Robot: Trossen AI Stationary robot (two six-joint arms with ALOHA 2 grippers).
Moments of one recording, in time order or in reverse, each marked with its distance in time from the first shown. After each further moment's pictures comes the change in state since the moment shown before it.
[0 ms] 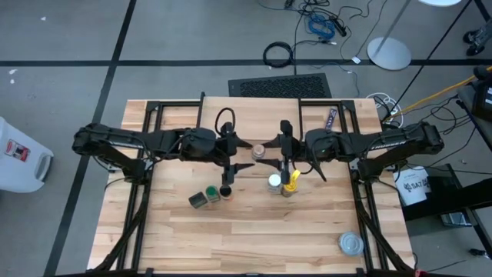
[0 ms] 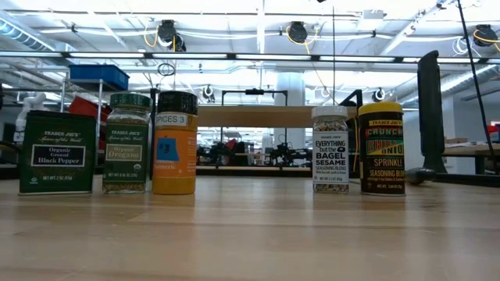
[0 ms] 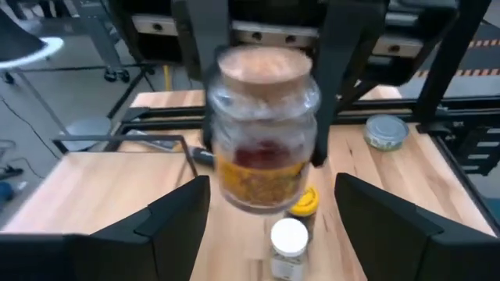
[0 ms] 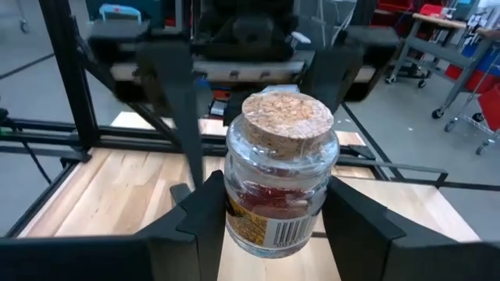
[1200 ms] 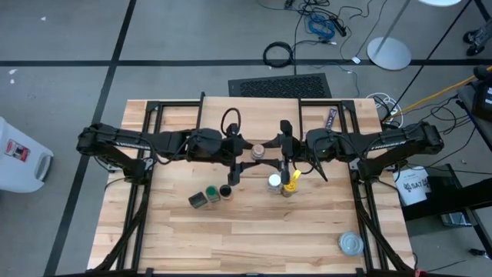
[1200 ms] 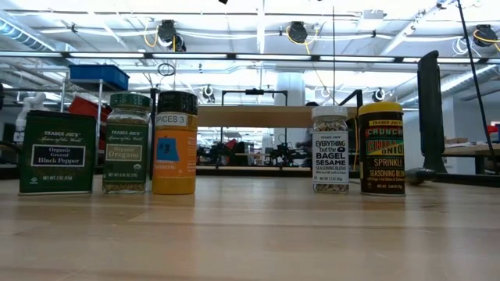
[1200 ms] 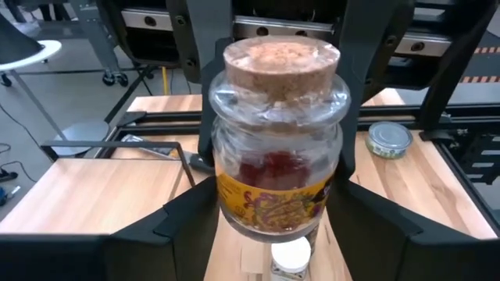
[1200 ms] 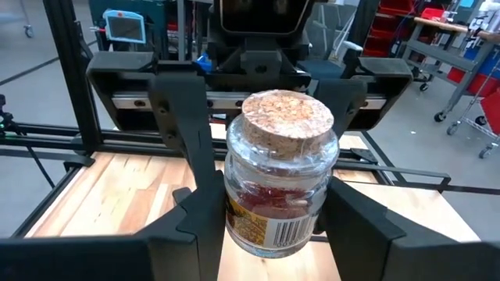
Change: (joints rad) left arm 0.015 0.049 -0.001 0.071 0.017 0.002; right arm 0.000 0.000 0.000 0.011 -0.005 0.001
